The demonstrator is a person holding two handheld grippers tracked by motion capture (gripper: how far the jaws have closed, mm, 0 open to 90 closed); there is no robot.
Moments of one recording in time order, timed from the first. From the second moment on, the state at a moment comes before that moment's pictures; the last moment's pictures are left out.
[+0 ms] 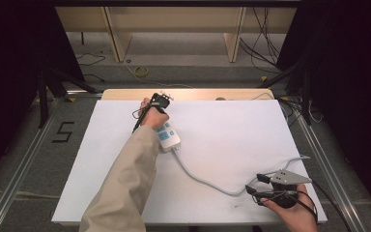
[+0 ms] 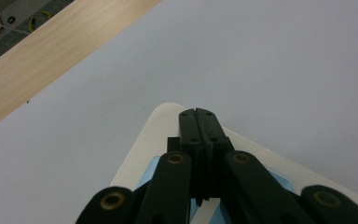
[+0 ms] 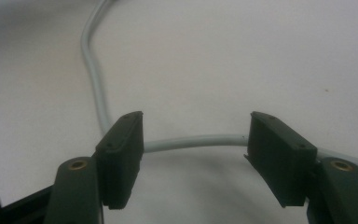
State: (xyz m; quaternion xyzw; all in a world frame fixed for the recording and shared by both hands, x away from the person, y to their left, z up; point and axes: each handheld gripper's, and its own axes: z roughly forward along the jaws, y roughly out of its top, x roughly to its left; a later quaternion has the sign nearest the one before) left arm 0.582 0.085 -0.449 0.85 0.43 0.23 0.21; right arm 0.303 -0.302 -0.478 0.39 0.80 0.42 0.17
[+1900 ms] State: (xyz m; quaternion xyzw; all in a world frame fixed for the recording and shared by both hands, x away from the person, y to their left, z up) left arm 0.537 0.126 -0.432 0.83 0.44 0.22 0.26; right arm 0.304 -0.301 -0.477 0.39 0.80 0.42 0.17
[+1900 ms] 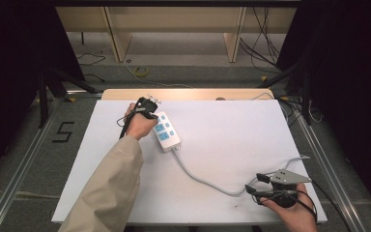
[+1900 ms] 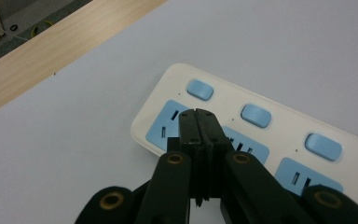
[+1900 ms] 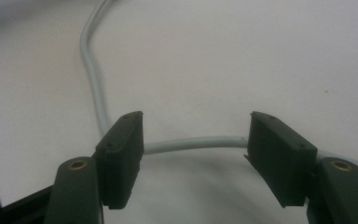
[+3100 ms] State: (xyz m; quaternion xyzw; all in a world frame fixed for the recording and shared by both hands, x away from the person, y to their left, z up) left arm 0.446 0.175 -0.438 0.81 0.43 0.23 0.33; right arm 0.306 -0.304 -0.477 0.39 0.80 0.42 0.17
